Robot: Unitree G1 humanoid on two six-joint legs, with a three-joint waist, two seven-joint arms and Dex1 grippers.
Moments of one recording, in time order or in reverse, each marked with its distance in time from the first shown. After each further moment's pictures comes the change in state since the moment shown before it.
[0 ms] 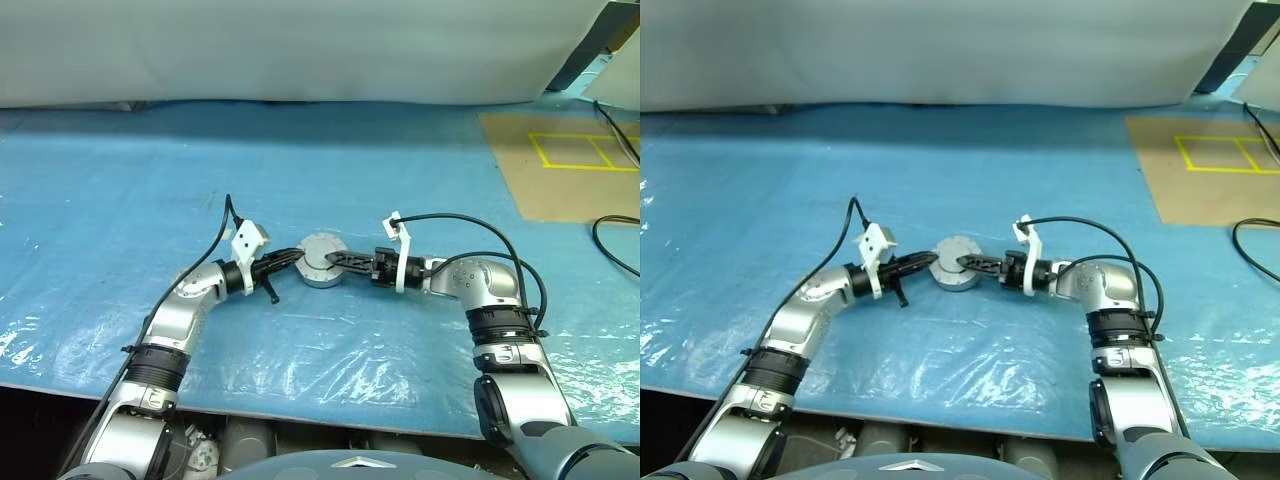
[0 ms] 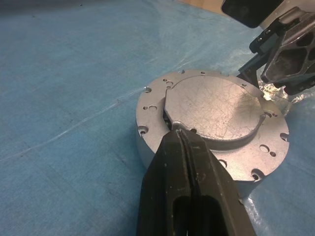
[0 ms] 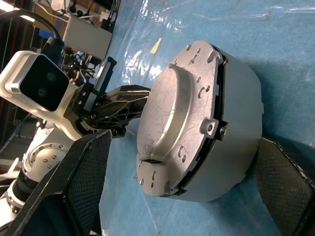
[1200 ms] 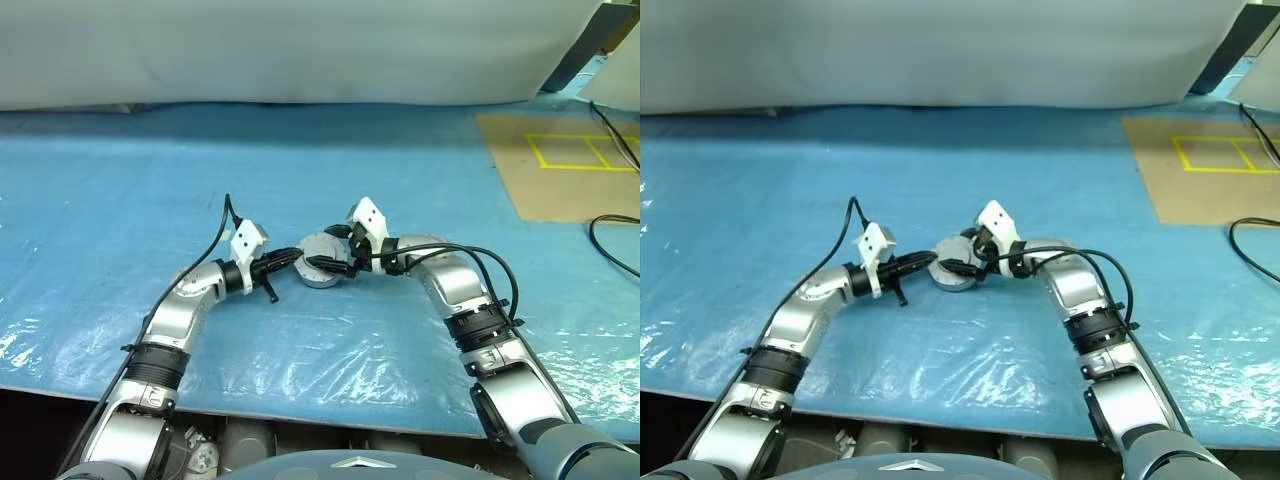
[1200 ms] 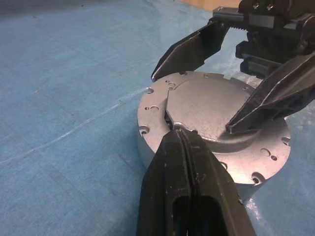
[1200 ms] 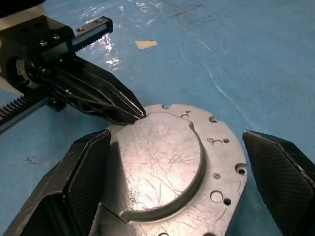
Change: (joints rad) left arm -0.005 0.003 0.000 0.007 -0.004 -0.004 -0.001; right arm 0.007 -0.027 0.290 -0.109 -0.398 -0.669 0.066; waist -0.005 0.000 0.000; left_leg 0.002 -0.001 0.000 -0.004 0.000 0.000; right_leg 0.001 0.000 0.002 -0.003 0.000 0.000
